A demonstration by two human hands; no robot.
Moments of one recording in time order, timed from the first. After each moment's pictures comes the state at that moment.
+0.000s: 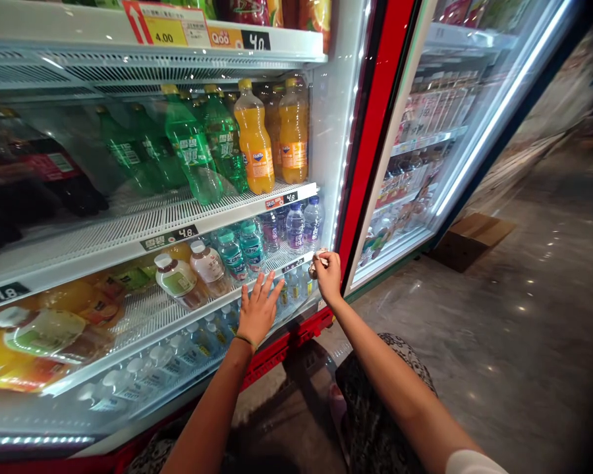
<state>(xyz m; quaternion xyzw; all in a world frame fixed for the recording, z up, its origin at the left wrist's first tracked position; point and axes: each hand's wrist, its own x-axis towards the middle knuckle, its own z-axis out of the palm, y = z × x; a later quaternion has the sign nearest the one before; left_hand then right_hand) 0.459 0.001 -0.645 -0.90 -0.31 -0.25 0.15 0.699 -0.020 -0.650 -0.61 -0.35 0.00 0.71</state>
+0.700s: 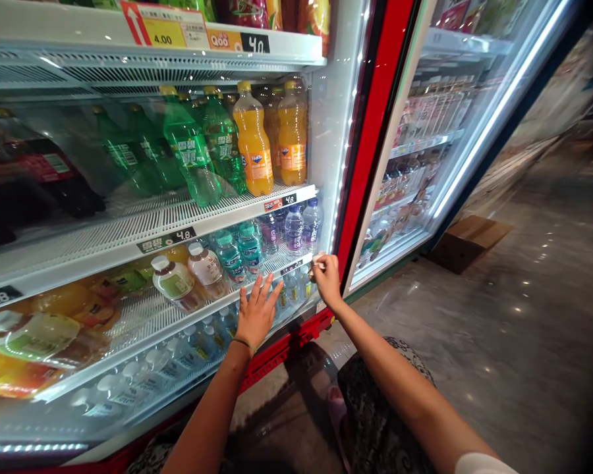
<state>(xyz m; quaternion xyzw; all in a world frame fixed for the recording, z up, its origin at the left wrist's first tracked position) 0.460 0.003 -0.649 -0.90 -0.31 -0.25 0.14 0.708 -0.026 -0.652 -0.63 -0.41 -0.01 0.66</state>
